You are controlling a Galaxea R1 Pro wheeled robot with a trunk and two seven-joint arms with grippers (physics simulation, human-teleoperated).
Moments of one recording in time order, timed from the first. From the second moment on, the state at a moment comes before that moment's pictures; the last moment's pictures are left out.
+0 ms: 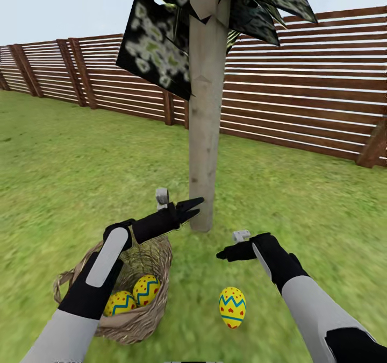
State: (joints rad) left arm -0.61 -0.02 -0.21 -1.40 1.17 0.88 -0.37; right arm -0.82 0.00 0.11 -0.65 0.10 0.73 0.48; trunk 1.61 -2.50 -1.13
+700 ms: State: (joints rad) left arm -0.61 0.01 -0.18 -1.40 1.18 0.88 -0.37; right arm -0.82 -0.07 -0.09 -0.65 0.10 0.72 0.71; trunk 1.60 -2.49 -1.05
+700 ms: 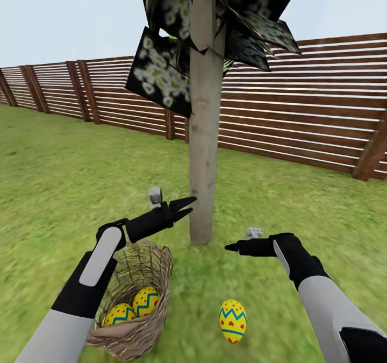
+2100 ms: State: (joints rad) left arm -0.61 0.02 -0.15 -1.40 1.21 0.88 -0.38; right arm -0.81 -0.06 -0.09 -0.64 0.10 0.72 0.71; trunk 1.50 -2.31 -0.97
